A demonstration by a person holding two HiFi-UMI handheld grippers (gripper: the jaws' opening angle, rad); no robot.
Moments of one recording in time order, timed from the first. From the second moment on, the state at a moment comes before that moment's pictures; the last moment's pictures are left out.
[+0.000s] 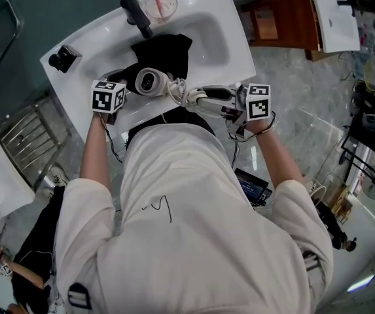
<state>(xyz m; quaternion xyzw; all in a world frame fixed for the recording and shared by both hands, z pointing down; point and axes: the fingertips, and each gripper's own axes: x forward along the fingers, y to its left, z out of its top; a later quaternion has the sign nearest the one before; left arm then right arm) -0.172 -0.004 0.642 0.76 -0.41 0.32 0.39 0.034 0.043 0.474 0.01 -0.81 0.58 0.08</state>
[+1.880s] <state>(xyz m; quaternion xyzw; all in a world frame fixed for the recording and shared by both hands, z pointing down) -0.150 -0.017 0.611 0.72 -0.48 0.30 0.40 0.160 -0.138 0.463 0.22 -0.82 0.52 0.01</state>
